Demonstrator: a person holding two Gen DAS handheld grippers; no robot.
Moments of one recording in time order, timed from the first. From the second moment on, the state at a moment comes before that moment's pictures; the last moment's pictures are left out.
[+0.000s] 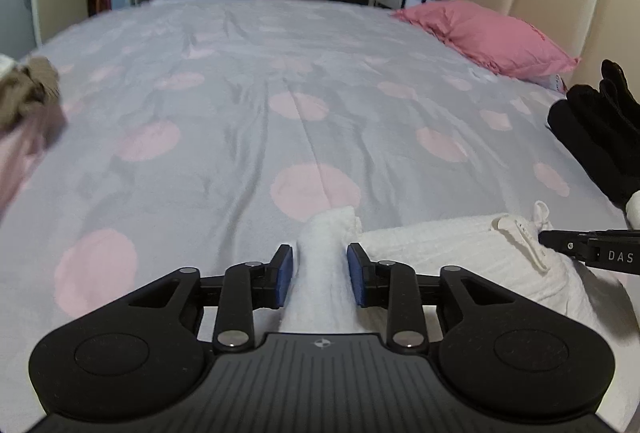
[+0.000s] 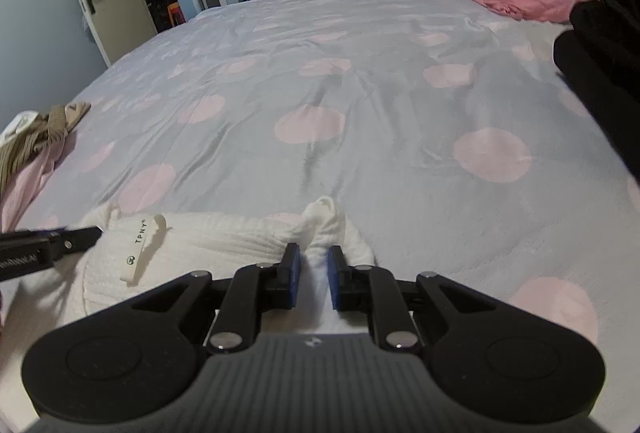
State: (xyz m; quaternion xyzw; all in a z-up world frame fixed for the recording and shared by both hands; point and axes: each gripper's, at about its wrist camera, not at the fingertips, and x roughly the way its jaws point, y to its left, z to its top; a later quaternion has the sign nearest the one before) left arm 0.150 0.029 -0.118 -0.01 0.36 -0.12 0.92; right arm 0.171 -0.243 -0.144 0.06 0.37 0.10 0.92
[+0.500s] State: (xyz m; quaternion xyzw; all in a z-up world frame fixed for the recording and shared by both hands) left arm 0.147 0.092 -0.091 -0.14 0.40 -0.14 0.89; right arm 0.148 -0.307 -0.109 0.18 0.37 0.09 0.91
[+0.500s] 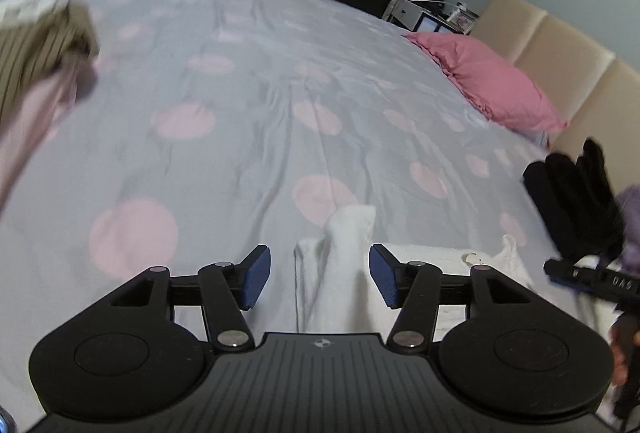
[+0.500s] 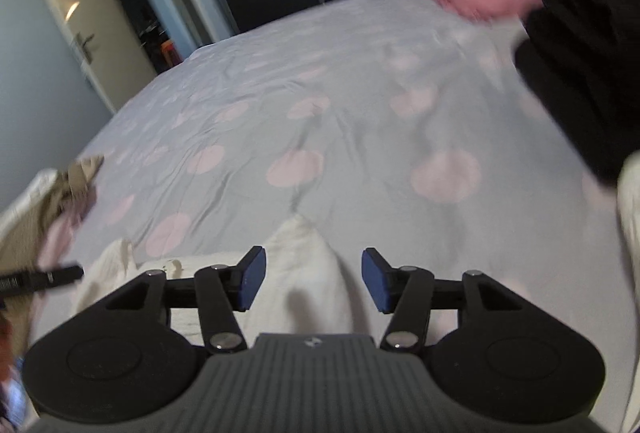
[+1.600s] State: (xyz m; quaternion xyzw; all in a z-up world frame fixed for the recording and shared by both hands) left arm 0.156 0.086 -0.159 -0.21 0.42 -0.20 0.86; right arm 0.181 -0.299 -0.182 0.31 0.44 0.18 0.82
